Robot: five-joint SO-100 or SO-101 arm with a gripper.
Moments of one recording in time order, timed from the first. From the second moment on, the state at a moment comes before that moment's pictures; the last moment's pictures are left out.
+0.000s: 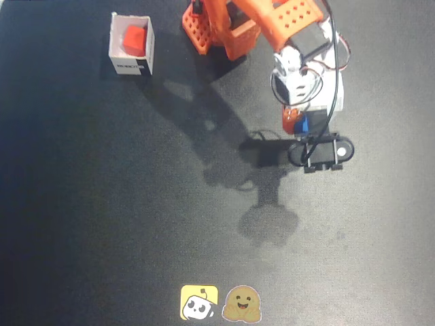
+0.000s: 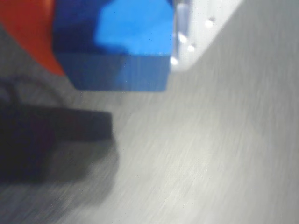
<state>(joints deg) -41.1 115.7 126.6 67.8 120.3</state>
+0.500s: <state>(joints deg) -51.8 125.9 129.6 74.7 120.7</state>
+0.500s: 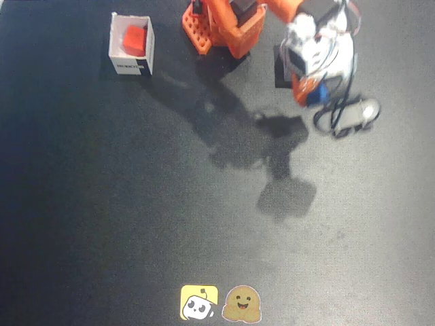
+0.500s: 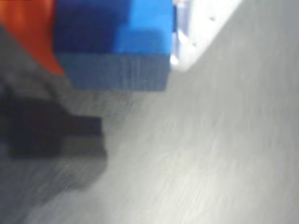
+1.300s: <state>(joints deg) -67.2 143.9 135.4 88.8 126.7</state>
